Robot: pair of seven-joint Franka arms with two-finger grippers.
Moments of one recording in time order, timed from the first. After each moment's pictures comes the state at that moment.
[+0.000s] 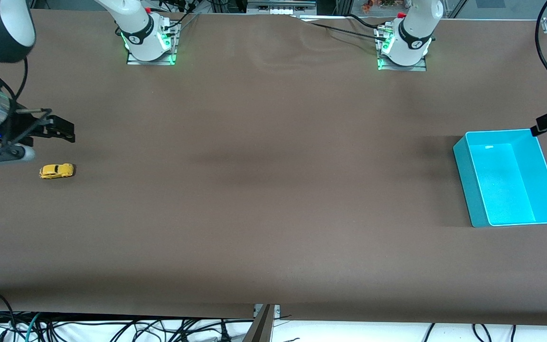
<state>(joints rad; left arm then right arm) 0.25 0.15 -0.12 -1.42 0.03 1.47 0.02 0.15 0.21 -0.10 -1.46 -0.03 1.54 -0.08</state>
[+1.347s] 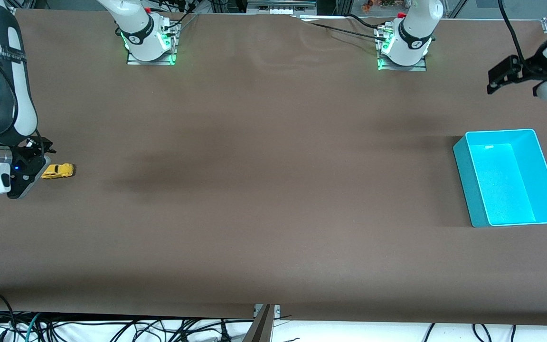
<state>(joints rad) 0.10 -0.08 -0.13 -1.57 0.03 1.40 0.00 -0.10 0.40 -0.11 -1.69 -0.13 1.89 -1.24</state>
